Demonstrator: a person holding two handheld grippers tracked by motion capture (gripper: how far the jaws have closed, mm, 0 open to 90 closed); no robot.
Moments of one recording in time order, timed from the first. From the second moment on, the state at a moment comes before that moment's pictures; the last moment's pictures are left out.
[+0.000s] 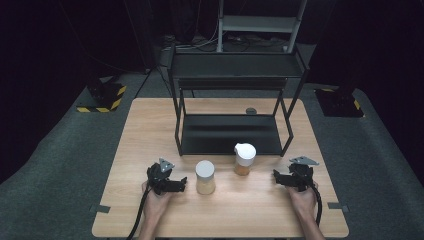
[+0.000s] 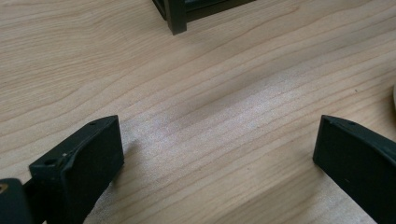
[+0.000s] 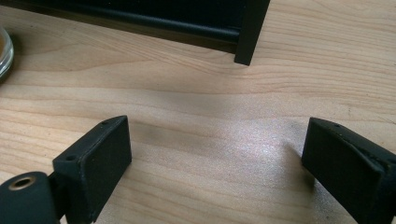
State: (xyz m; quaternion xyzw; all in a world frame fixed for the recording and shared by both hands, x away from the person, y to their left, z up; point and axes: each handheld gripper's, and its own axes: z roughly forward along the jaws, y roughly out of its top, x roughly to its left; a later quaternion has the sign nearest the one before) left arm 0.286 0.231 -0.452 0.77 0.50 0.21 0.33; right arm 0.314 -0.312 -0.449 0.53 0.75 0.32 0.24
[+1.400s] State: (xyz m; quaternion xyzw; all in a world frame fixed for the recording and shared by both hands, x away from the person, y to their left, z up) left arm 0.268 0.237 -0.442 0.82 0.39 0.12 0.41; right arm 0.314 -0.312 -0.449 0.53 0.75 0.32 0.24
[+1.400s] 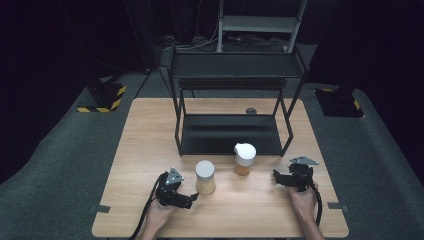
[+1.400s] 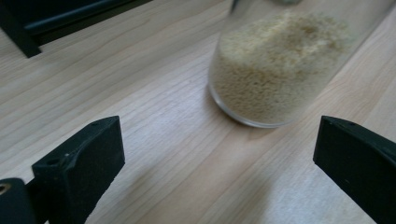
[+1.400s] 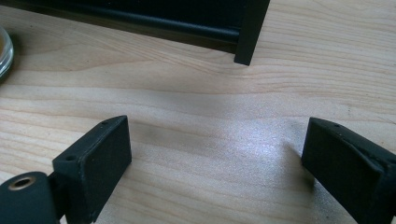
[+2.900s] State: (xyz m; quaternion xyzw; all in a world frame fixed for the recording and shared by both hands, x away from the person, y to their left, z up) left arm 0.286 0.188 -0.425 0.80 0.37 0.14 0.45; right arm 0.314 -0.312 -0.449 0.53 0.75 0.32 0.24
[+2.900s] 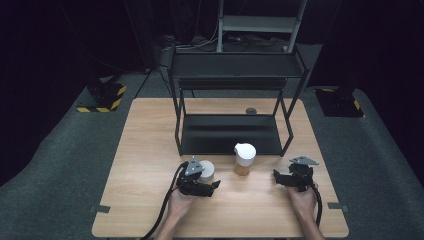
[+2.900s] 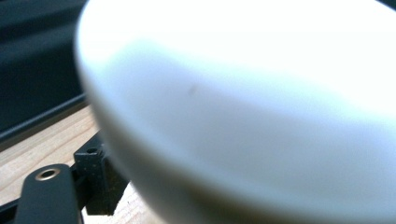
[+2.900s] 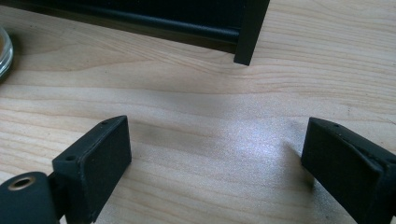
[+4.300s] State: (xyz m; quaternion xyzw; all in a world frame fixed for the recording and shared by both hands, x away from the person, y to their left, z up) left arm 0.281 0.180 -0.404 0.80 0.35 0.18 0.46; right arm 0.314 -0.312 -0.449 0.53 0.75 0.32 0.24
